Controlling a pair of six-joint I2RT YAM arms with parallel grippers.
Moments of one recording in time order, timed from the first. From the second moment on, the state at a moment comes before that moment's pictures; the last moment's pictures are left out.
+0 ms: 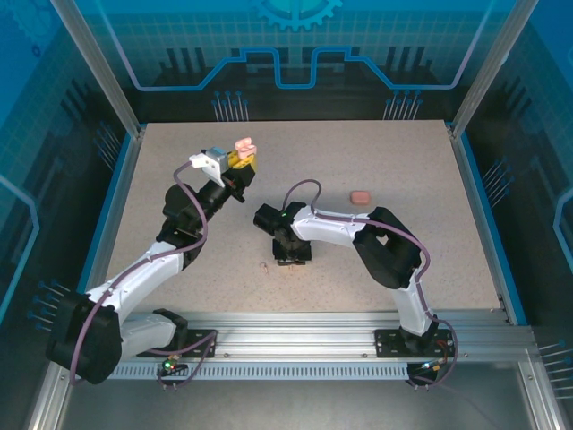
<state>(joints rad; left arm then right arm) -0.35 1.15 0.66 0.72 0.24 -0.19 0.92 2.07 1.48 -0.96 0.02 0.93</state>
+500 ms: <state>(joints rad) -0.37 1.15 0.66 0.72 0.24 -0.19 0.92 2.01 1.41 -0.90 0.05 0.89</state>
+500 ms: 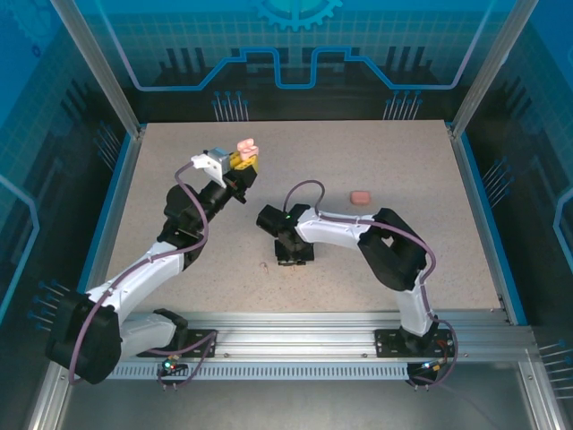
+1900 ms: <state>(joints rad) -0.60 1.22 0.75 0.86 0.31 -0.03 0.58 1.30 1.65 -0.61 -0.10 0.45</state>
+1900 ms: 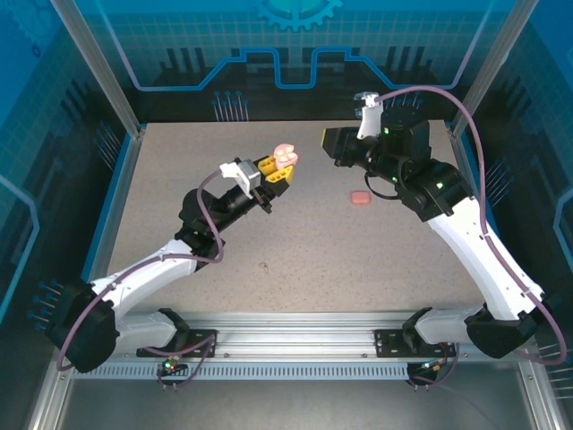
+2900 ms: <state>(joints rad) -0.63 1.27 0.82 0.88 0.32 0.13 0.60 1.19 1.45 -0.35 -0.33 0.36</state>
